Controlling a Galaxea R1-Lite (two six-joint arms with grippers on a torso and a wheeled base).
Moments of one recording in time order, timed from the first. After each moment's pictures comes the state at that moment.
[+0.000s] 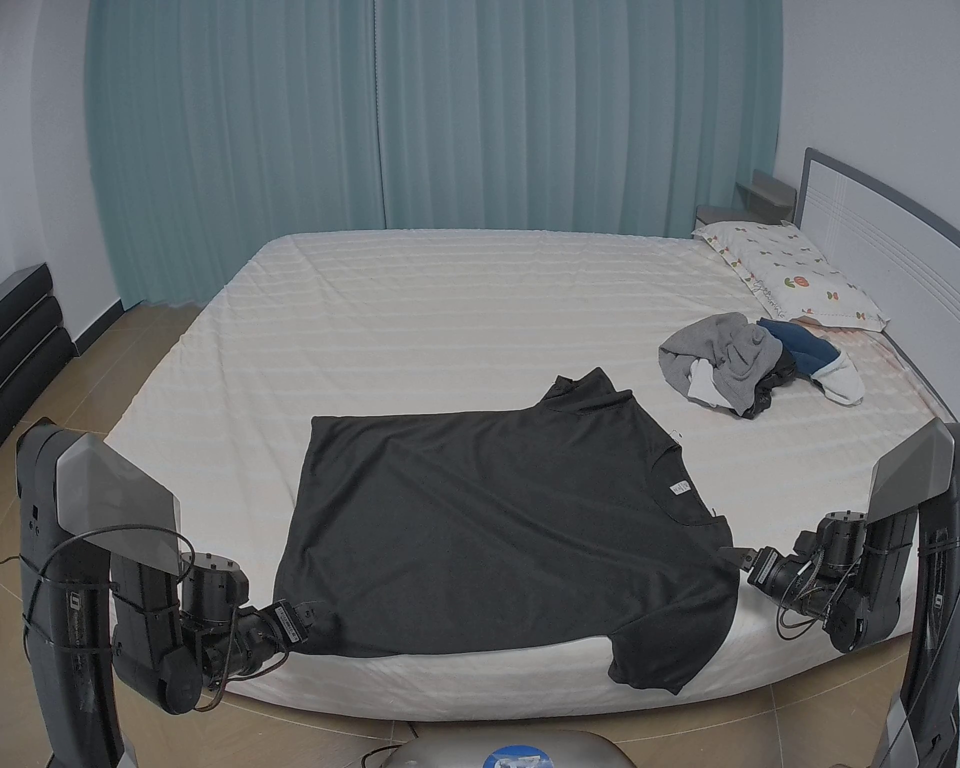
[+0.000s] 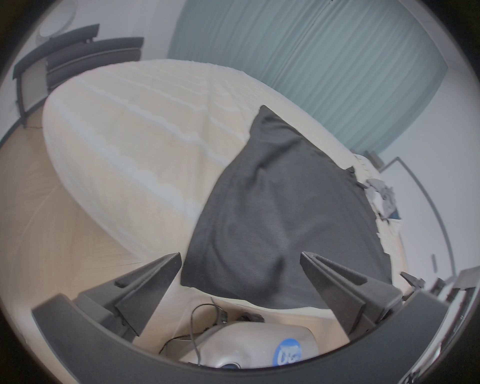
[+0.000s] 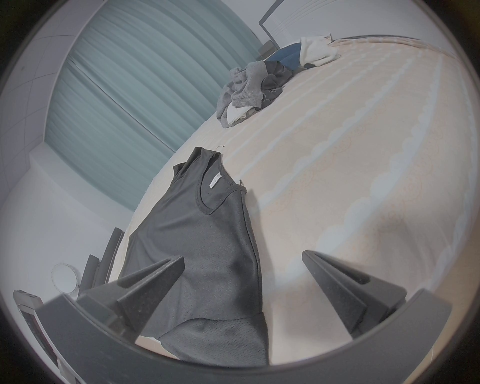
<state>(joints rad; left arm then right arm) -0.19 2.36 -0.20 -1.44 -0.02 -0.66 -0.08 2.46 -0.36 -1.55 0.31 0.59</state>
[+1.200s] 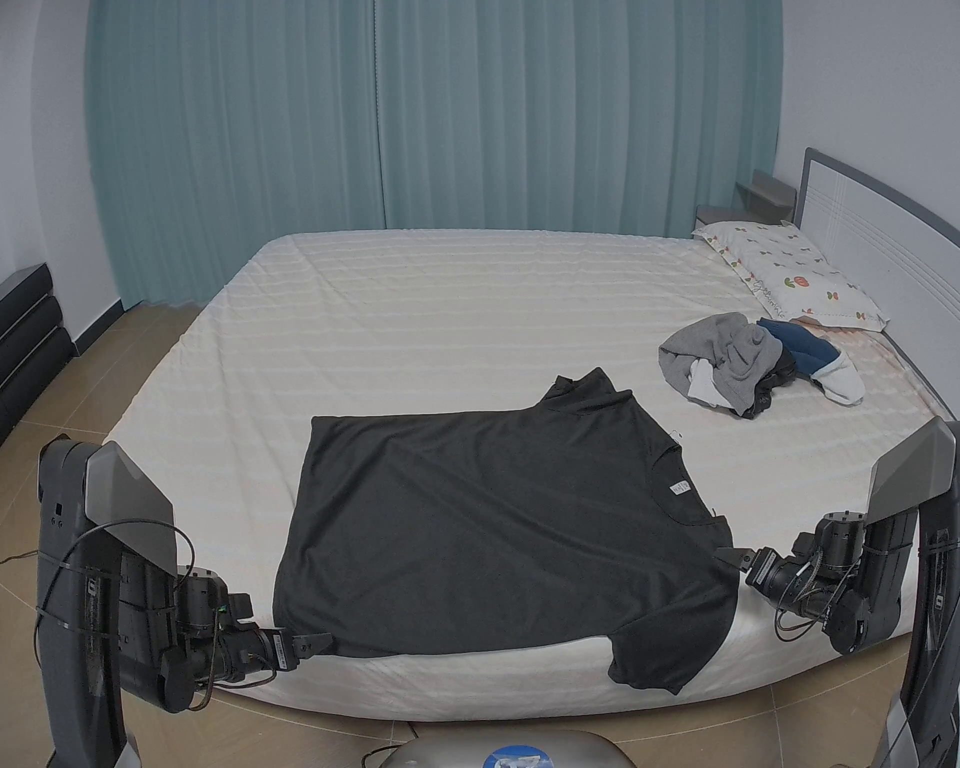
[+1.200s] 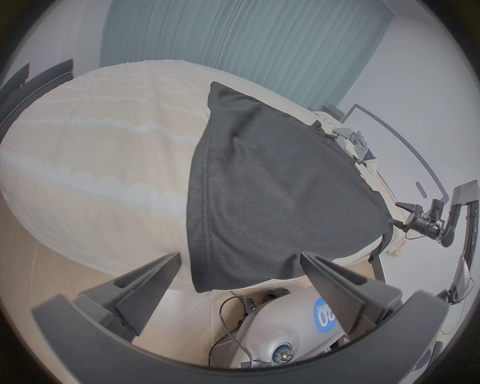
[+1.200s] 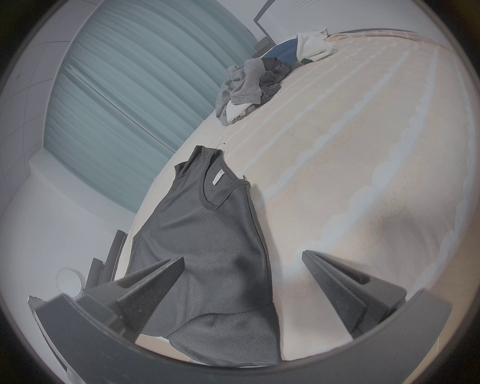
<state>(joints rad) -0.05 2.52 -0.19 -1.55 -0.31 -0.22 -0.06 2.45 -0.34 -1.55 0.30 0.63</state>
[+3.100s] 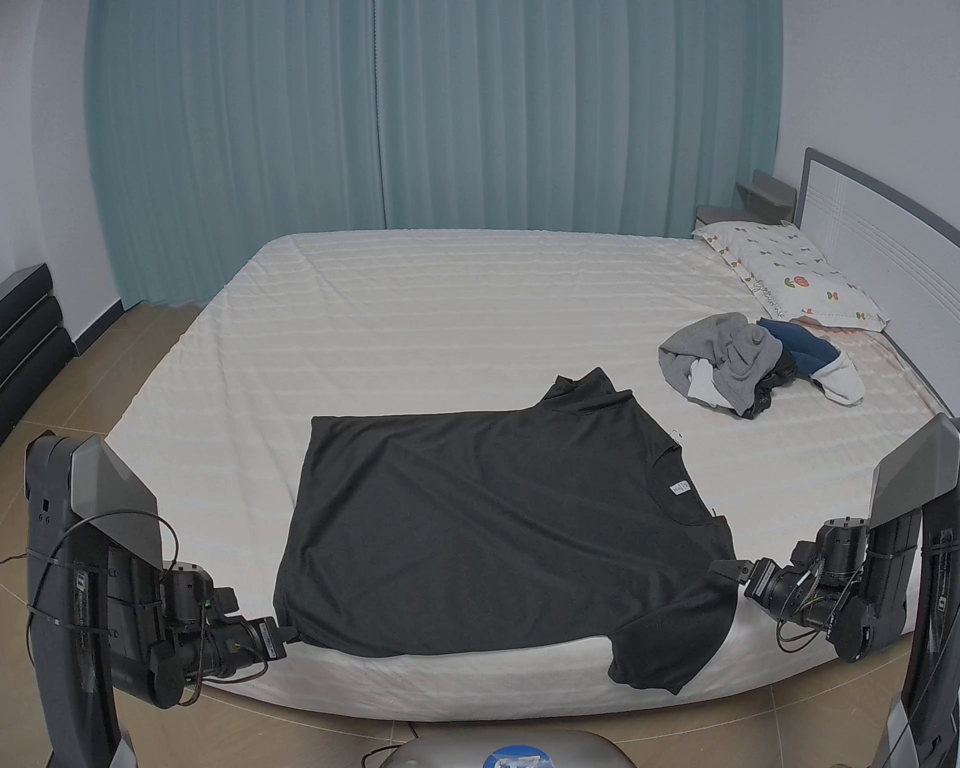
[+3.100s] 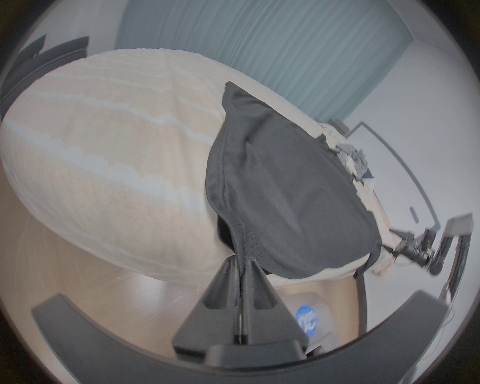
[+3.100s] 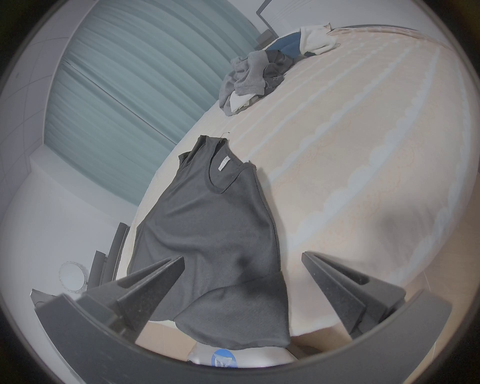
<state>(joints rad) 0.00 2.49 -0.18 -1.55 -0.37 -0.36 -0.04 2.42 -0.27 -1.55 0.33 0.62</state>
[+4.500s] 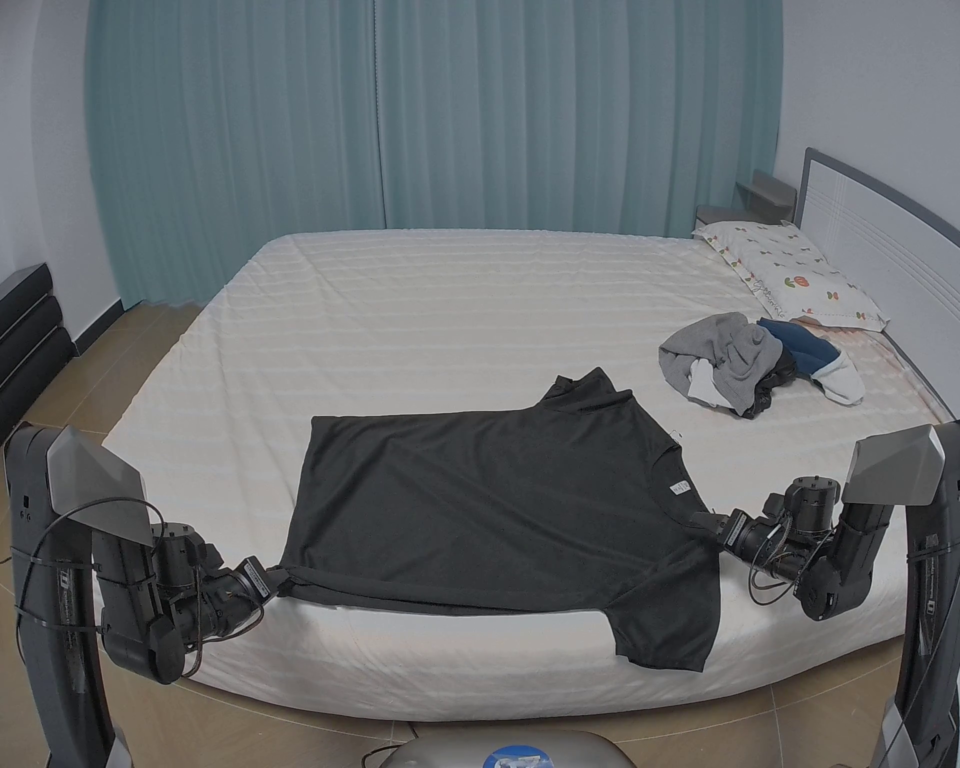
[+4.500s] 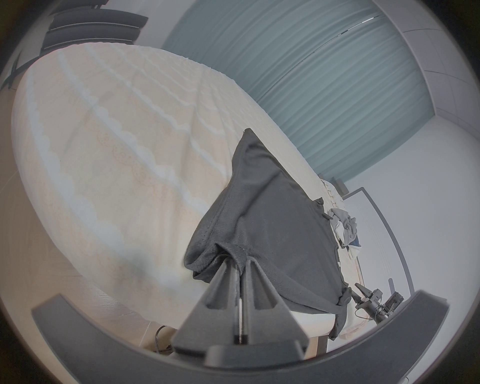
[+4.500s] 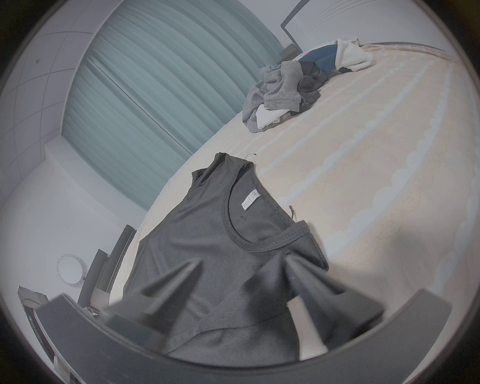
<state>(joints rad) 0.01 2.41 -0.31 -1.55 -0.32 -0.71 0.01 2.47 -0.64 -1.39 0.29 0.61</state>
